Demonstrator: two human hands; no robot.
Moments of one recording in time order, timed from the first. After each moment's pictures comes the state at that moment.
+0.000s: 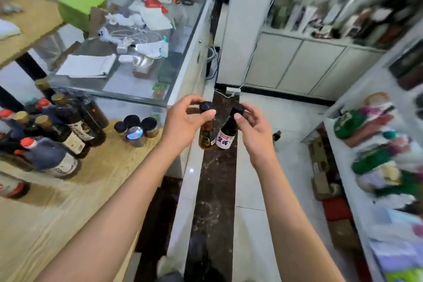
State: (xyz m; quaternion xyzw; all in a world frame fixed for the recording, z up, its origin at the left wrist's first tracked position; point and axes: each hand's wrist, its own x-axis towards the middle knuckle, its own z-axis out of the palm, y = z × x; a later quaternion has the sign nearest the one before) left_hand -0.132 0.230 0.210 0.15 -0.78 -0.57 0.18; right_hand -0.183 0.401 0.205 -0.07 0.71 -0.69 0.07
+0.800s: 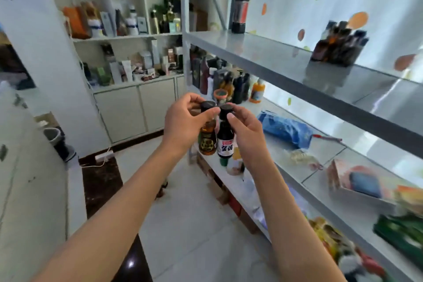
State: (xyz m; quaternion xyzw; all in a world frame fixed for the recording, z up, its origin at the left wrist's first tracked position) left_hand -0.231 0.760 0.337 -0.17 -0.78 -0.60 0.10; right_hand -0.182 0.895 0.314 0.07 0.66 -0.72 -0.20
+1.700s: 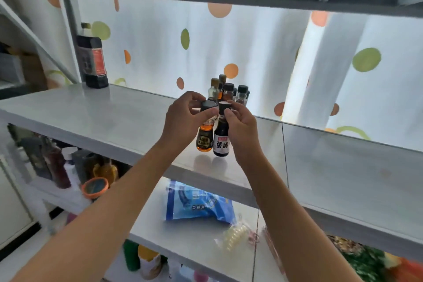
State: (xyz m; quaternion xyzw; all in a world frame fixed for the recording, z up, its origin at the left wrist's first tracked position) left_hand -0.470 1.114 0.433 -0.45 -0.65 -0.61 -0.04; right_hand -0.355 1.185 0.426 0.24 0.61 -0.58 -0.49
